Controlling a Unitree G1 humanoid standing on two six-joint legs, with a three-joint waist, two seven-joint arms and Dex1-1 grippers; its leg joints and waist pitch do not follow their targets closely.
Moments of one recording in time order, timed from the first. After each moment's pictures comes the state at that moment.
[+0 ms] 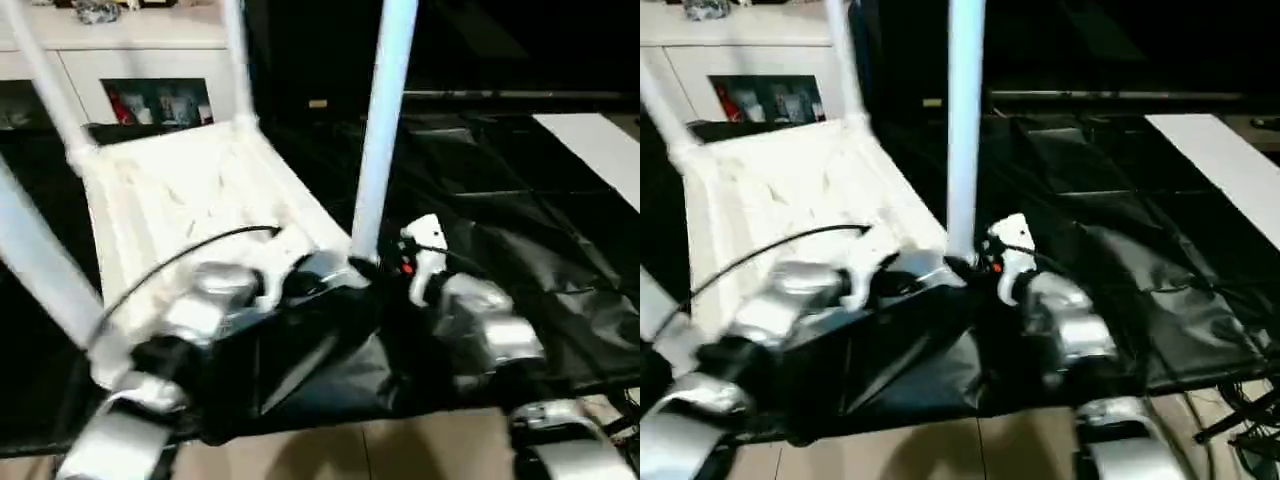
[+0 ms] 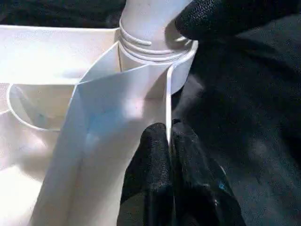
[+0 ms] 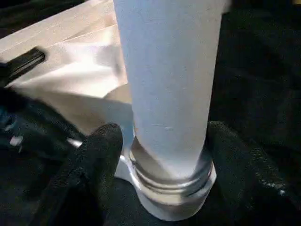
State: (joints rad) left arm -0.61 0.26 -0.22 0.62 0.02 0.23 -0.96; right arm -0.55 -0.19 0.05 0.67 0.13 0.07 0.82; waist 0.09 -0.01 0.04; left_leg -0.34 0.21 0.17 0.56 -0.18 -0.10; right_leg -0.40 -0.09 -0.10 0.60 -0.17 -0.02
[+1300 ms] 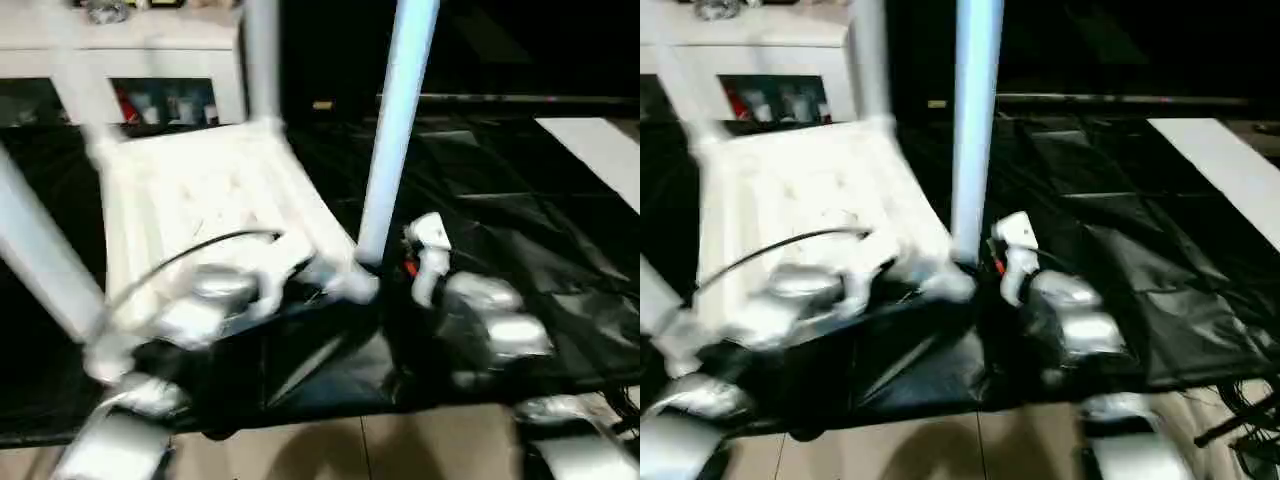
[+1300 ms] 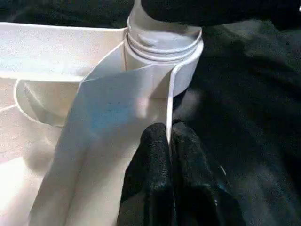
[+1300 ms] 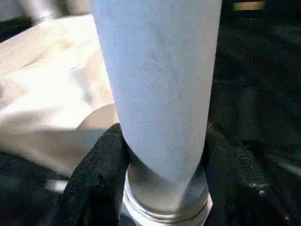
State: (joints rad) left arm -0.68 0.15 -0.21 0.73 0.04 0.27 -0.73; right arm -0.58 -0.08 -0.04 0.73 0.14 0.07 0.45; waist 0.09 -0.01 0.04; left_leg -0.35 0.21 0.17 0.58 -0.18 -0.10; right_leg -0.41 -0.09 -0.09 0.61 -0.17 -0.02
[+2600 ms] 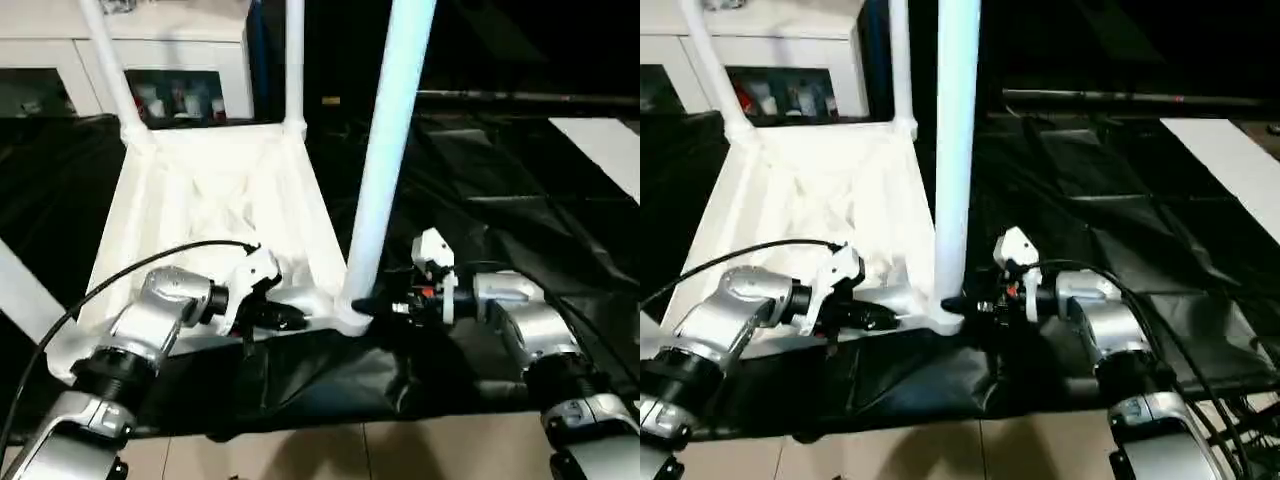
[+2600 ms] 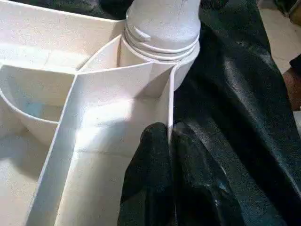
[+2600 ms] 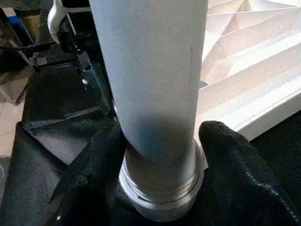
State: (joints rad) left arm -0.52 0.44 -0.26 0.46 -0.08 0.30 -1.26; right arm -0.55 -0.34 0.13 0.63 0.19 0.07 1.27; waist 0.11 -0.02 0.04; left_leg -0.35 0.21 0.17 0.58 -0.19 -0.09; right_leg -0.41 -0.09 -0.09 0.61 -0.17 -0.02
